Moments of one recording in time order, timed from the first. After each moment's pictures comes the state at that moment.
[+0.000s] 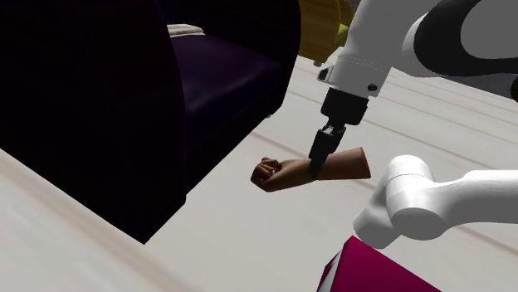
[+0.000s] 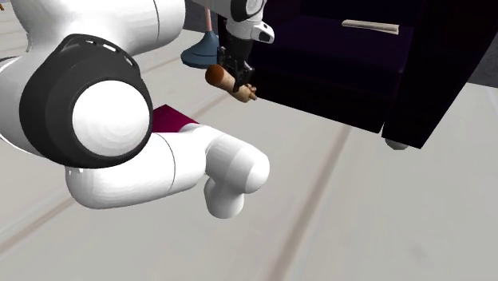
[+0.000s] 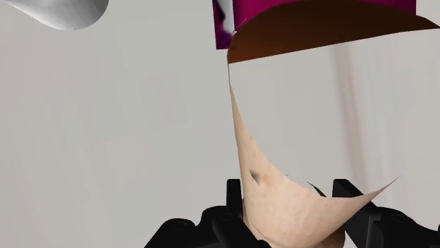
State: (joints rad) arm 0.28 -0.99 0.20 -2.59 0.44 1.58 0.26
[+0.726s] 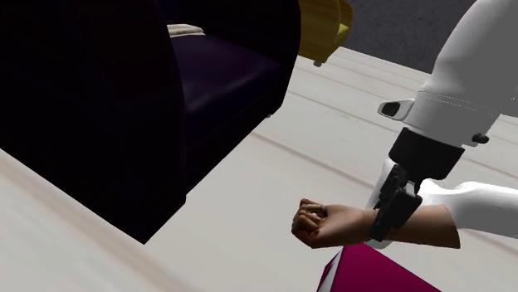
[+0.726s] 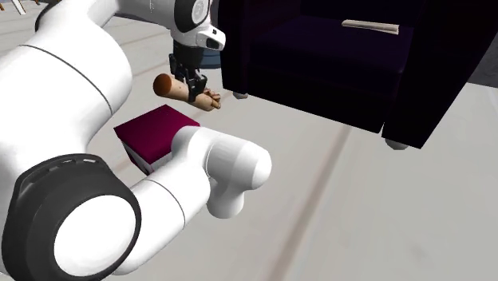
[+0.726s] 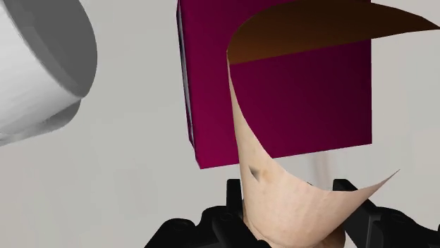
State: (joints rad) arm 0.42 -1.35 0.34 -2.67 0.62 1.39 0.52
